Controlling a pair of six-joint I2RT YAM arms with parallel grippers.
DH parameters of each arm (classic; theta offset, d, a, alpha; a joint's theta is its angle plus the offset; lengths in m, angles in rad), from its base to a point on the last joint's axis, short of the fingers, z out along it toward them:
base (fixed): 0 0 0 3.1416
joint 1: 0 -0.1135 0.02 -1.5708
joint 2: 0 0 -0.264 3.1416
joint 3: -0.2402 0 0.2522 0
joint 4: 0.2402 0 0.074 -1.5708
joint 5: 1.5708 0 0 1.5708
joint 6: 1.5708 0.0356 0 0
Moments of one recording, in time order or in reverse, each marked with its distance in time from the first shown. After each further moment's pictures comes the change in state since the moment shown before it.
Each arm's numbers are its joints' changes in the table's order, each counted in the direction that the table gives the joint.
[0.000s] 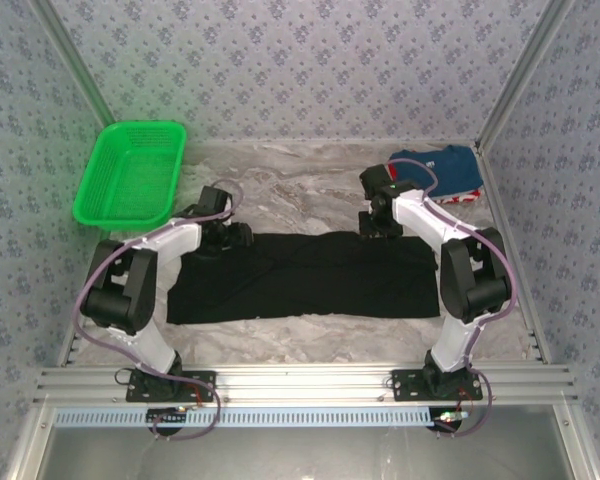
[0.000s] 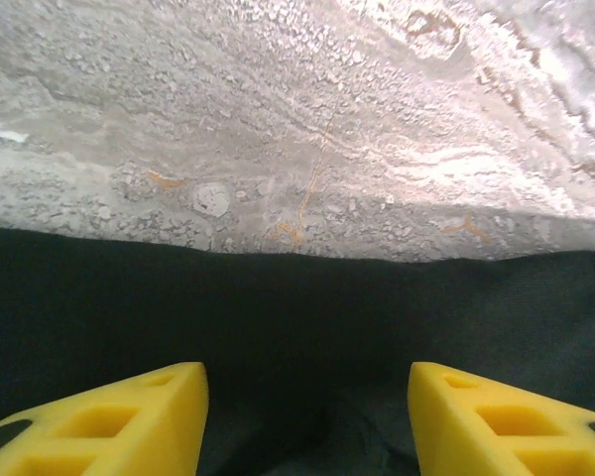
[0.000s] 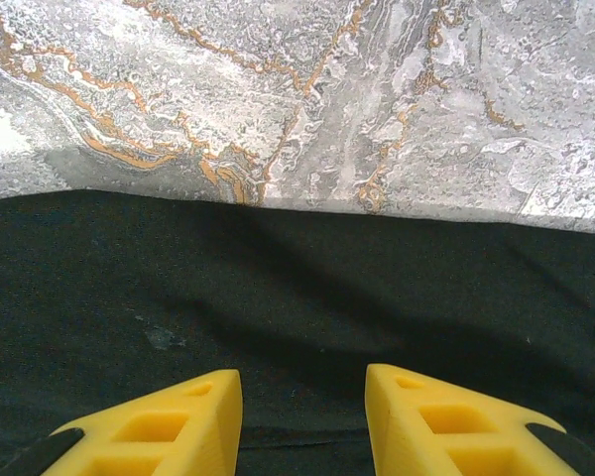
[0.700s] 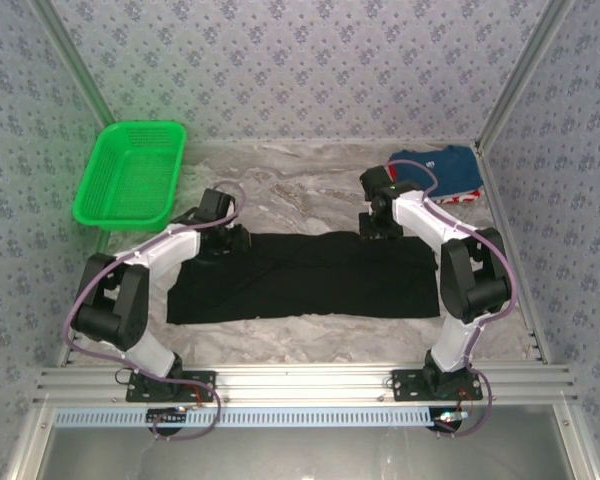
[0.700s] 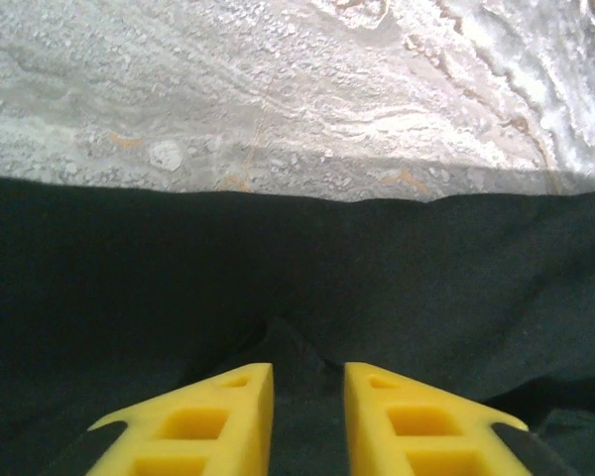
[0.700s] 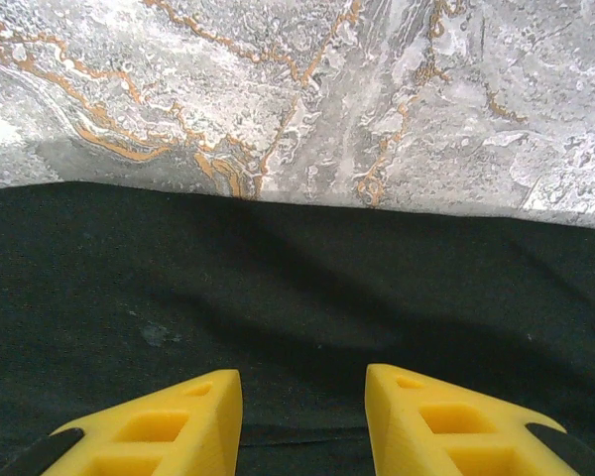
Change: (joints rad) left arm 0.047 0.109 0.039 0.037 -0.018 -0.003; right arm 0.000 0.002 0.011 -0.002 0.000 -0.003
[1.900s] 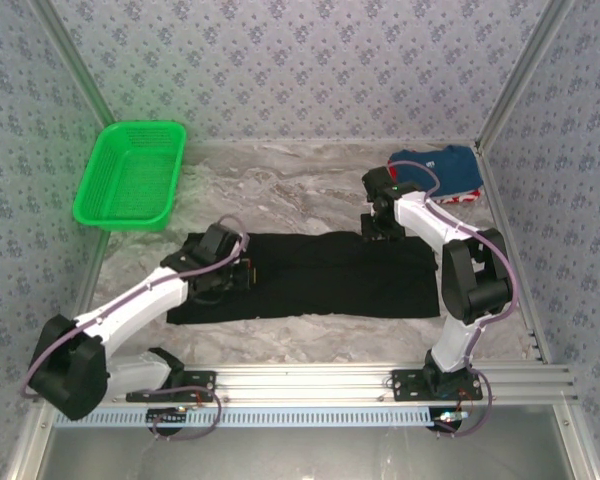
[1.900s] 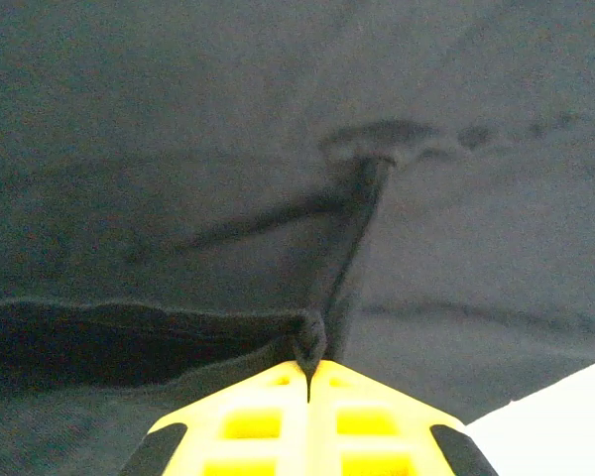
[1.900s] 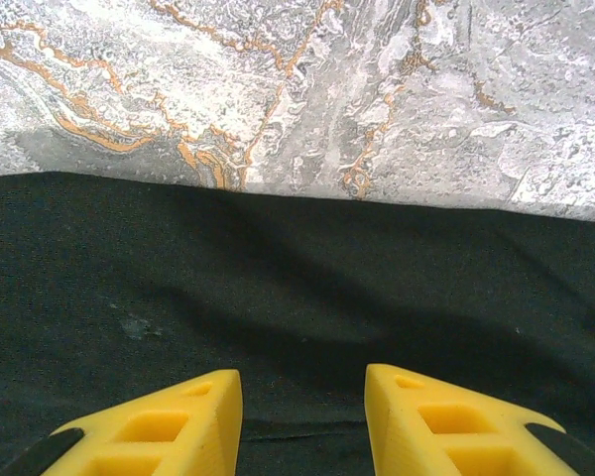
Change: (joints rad) left arm 0.245 0.407 0.253 0.117 0.021 -0.135; right arm 0.010 0.010 0.015 -0.002 0.001 -0.013
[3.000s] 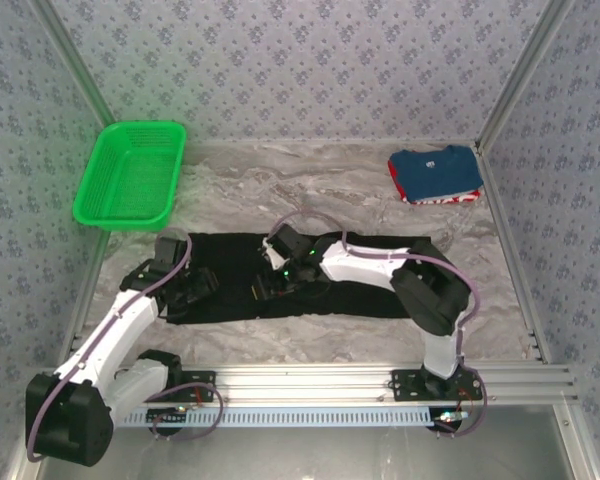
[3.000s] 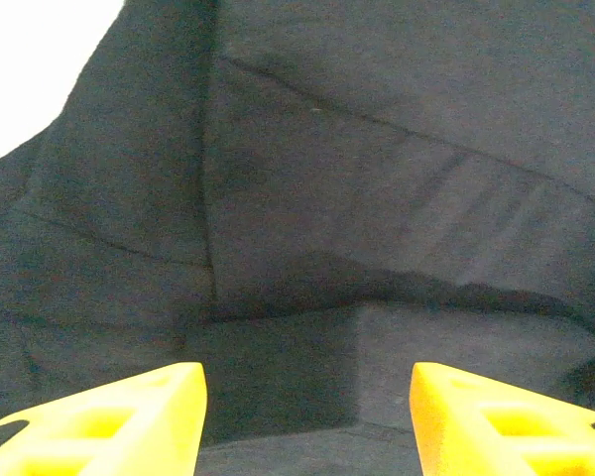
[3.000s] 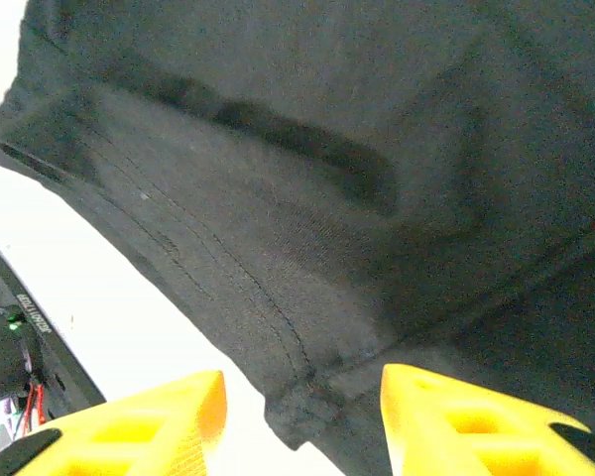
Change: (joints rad) left arm -0.360 0.226 0.124 0.209 -0.114 -0.087; right arm -0.596 -0.115 0.090 -0.488 -0.484 0.337
